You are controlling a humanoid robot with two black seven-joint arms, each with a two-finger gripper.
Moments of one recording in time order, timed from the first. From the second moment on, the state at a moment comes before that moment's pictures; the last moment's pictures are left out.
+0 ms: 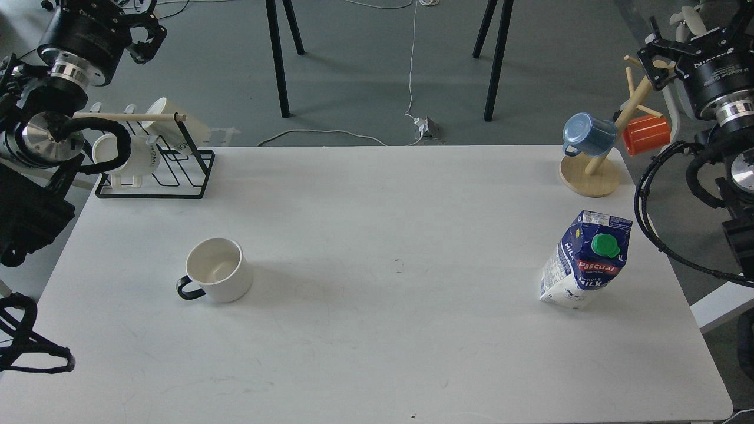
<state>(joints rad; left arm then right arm) -0.90 0.44 -0.93 -0.64 0.04 -0.40 -0.24 0.79 -0.41 1.16 0.60 0.16 0.49 0.08</state>
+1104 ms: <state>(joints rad) -0.64 1.04 -0.70 -1.41 1.20 -0.33 -0.23 0.72 -0.45 1.14 0.79 0.17 0.49 0.08</state>
